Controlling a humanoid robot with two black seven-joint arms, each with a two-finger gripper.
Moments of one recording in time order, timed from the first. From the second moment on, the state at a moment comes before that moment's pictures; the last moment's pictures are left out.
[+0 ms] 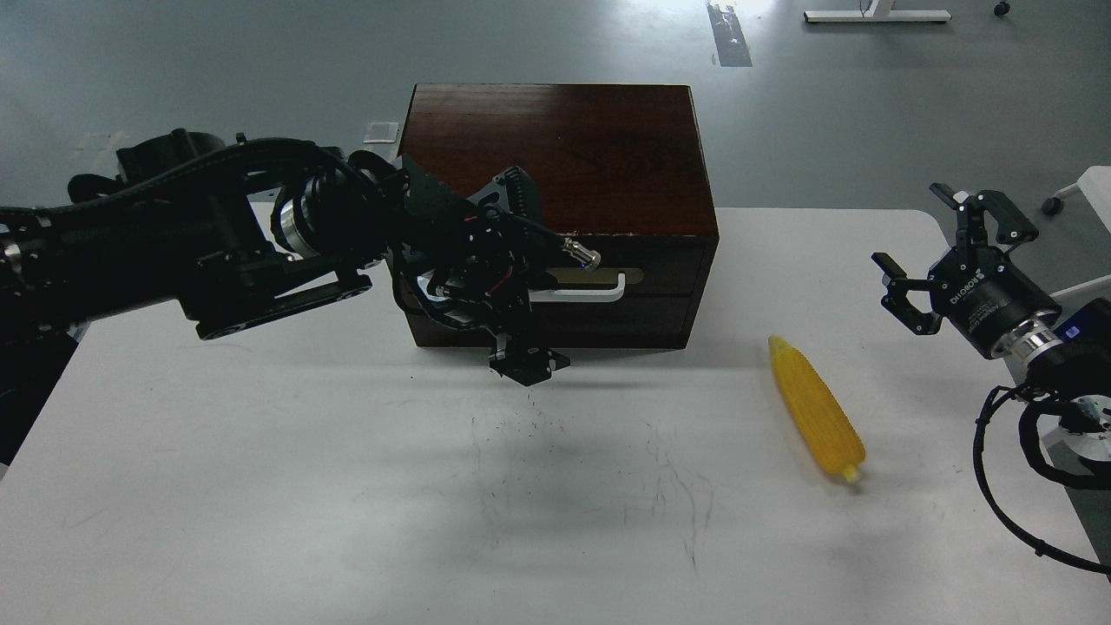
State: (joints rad) left arm -1.39 0.32 0.04 -1.18 2.10 -0.49 -0.49; right arm 0.64 -0.70 0.34 0.85 0.10 0.49 0.49
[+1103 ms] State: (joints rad) left arm -1.40 0.36 0.07 -1.40 2.11 -0.49 -0.49; right arm 0.64 -0.70 0.33 0.86 0.10 0.49 0.49
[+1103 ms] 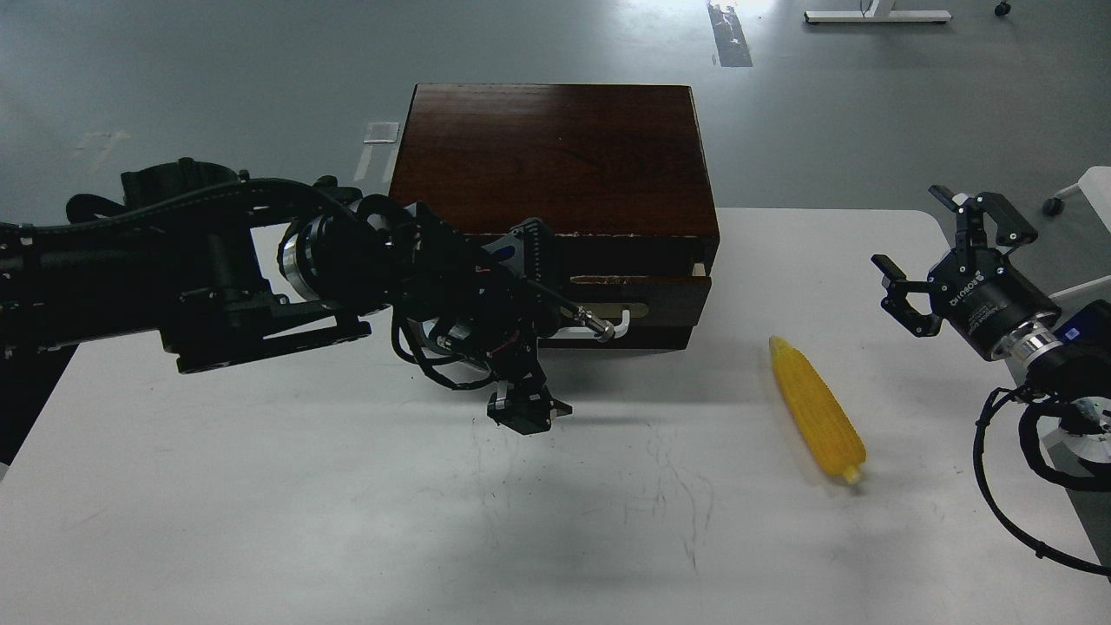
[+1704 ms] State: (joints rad) left arm -1.39 0.45 0.08 -1.51 2.11 -0.49 -0.49; right arm 0.64 -0.72 0.33 0.86 0.10 0.49 0.49
